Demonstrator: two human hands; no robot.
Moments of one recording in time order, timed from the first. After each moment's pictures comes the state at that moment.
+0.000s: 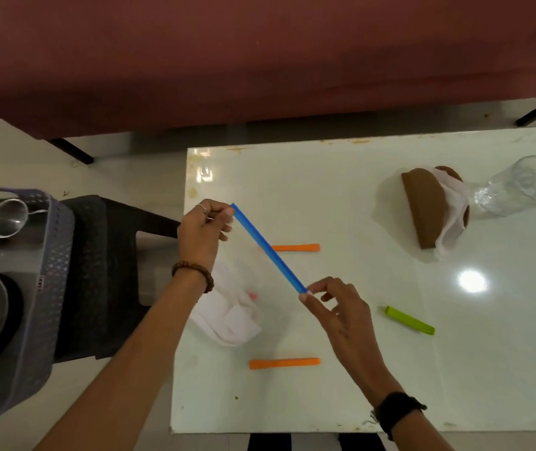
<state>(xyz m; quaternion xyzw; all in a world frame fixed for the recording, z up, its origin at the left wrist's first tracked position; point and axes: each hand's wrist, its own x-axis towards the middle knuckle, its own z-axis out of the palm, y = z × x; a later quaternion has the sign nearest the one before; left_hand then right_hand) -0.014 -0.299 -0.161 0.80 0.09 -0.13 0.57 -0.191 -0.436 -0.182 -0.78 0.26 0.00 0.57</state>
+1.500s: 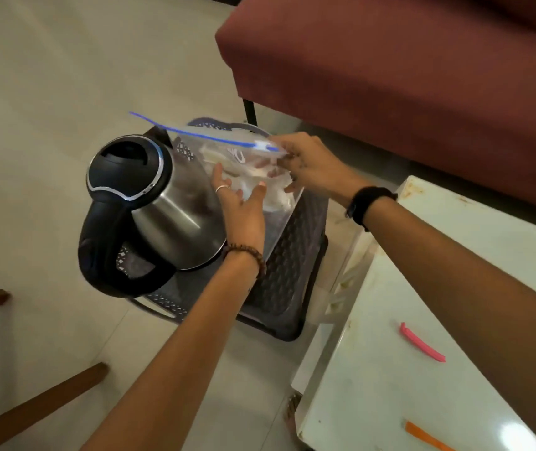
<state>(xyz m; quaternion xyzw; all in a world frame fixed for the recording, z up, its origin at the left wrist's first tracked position) 0.022 -0.029 -0.122 0.61 0.30 0.13 0.72 0.100 -0.120 -0.104 -0.82 -0.23 0.21 0.48</state>
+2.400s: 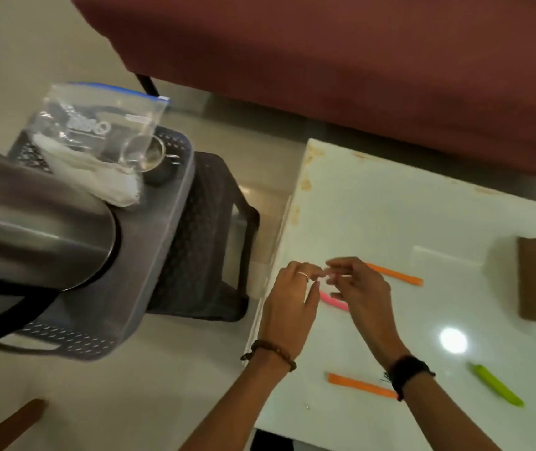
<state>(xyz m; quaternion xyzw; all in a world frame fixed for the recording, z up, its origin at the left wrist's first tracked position) -0.087 -0.195 -0.198 0.86 -0.03 -0.11 0.49 -0.089 -0.320 -0.195 -0.78 0.22 0.08 0.58</state>
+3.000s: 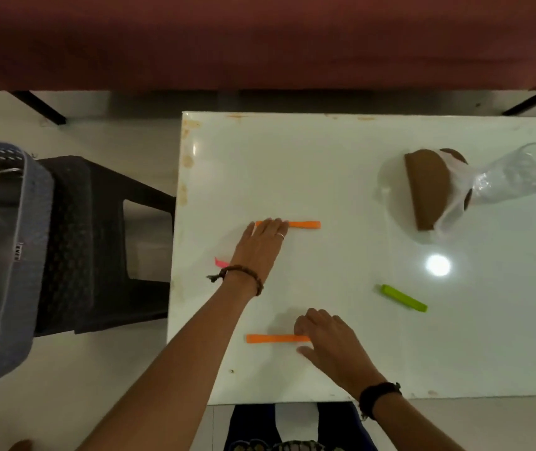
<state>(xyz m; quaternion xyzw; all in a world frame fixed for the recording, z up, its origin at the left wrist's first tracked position) -0.067 -0.320 -0.261 0.92 -0.34 -0.20 0.05 -0.241 -0.420 -0.242 -0.94 -0.01 0.26 0.22</state>
